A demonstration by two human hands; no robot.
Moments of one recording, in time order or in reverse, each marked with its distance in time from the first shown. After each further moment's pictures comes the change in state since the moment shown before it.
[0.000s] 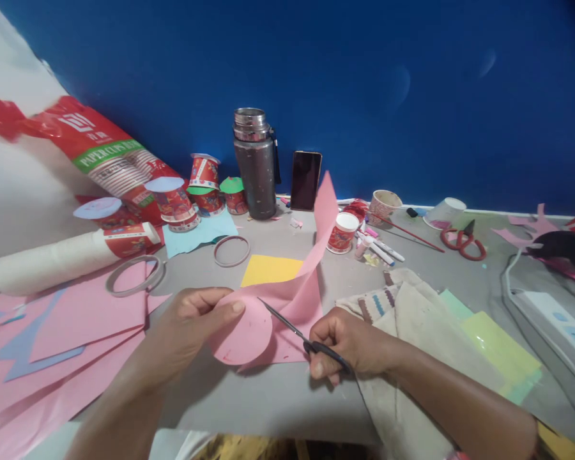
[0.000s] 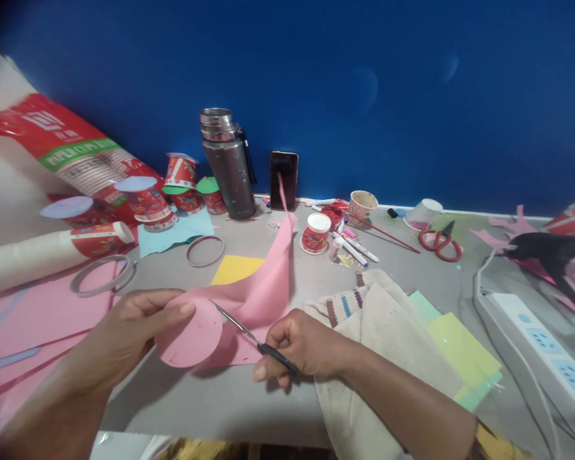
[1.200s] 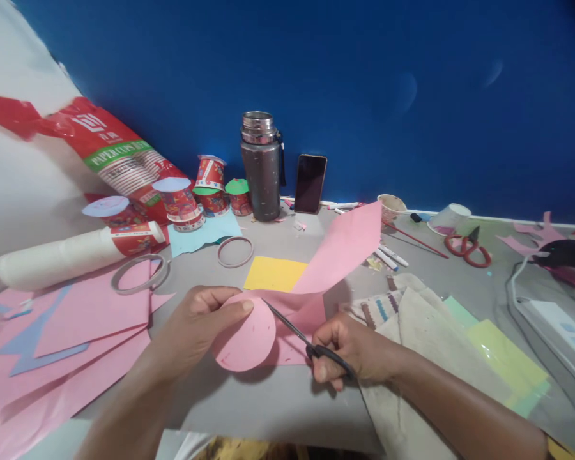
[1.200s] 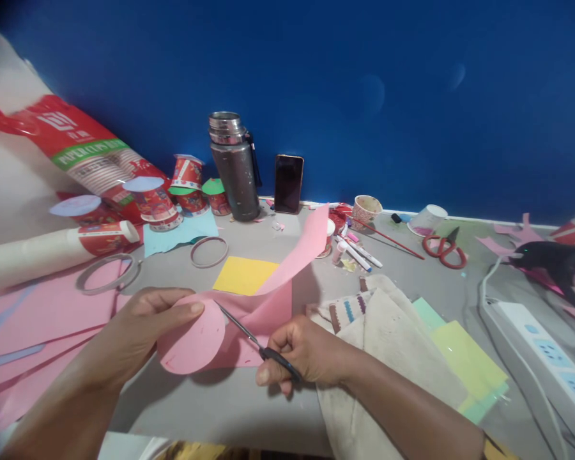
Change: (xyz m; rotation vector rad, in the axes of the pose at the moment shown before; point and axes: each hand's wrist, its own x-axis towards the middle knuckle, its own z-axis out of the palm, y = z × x) left_hand 0.002 0.003 0.009 -0.171 -0.079 -0.150; right_hand 0.001 0.000 0.002 0.043 -0.022 0.028
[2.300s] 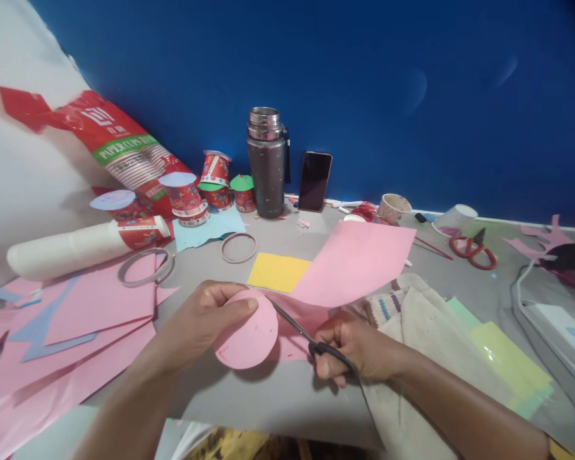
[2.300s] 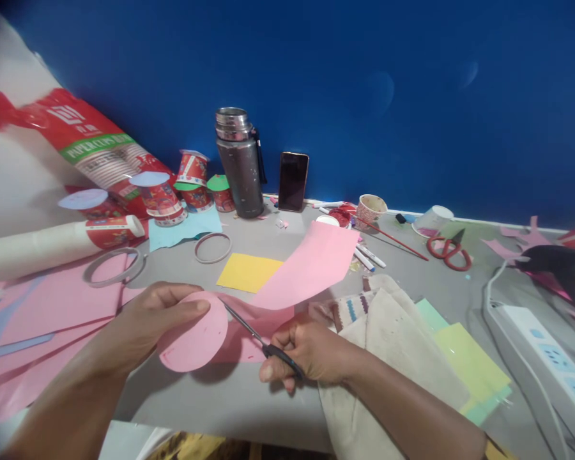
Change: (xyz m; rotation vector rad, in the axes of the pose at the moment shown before) left_hand 0.001 0.001 -0.002 0.013 -0.066 -0.005; right_hand -0.002 0.004 -0.003 -0.046 -0.015 0.010
